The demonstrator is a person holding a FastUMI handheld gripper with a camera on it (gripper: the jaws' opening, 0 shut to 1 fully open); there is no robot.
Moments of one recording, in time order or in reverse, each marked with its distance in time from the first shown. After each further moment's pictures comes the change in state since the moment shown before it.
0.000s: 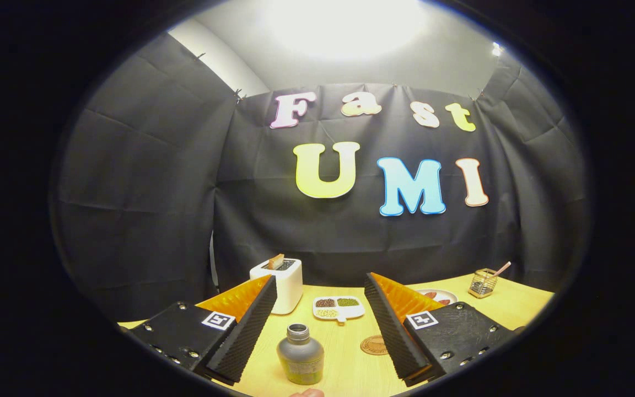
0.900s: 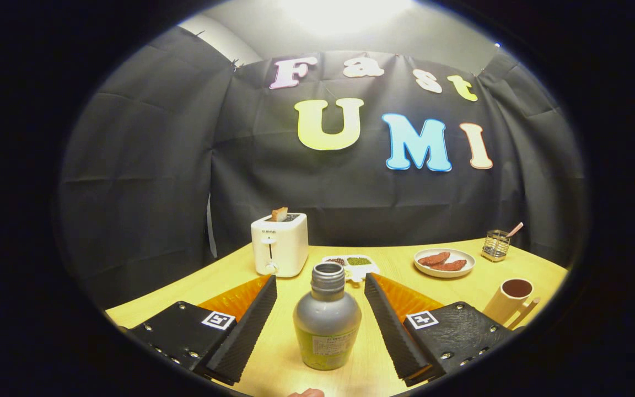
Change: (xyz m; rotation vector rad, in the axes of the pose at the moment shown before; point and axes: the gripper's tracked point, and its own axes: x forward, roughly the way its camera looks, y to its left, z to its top) arm 0.020 0.031 -0.107 0.017 0.183 -0.030
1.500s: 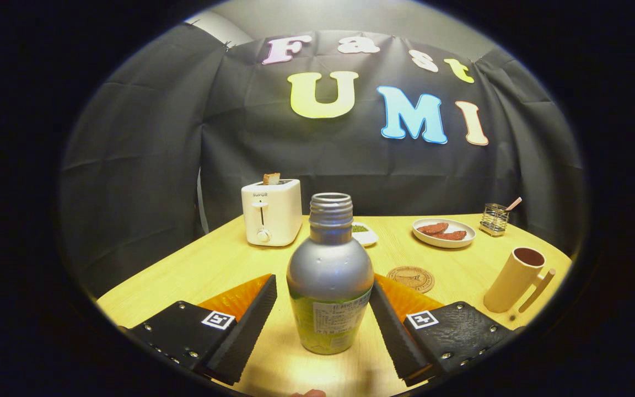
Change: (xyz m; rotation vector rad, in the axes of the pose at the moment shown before) arm 0.008 0.002 -0.058 0.006 0.139 -0.045
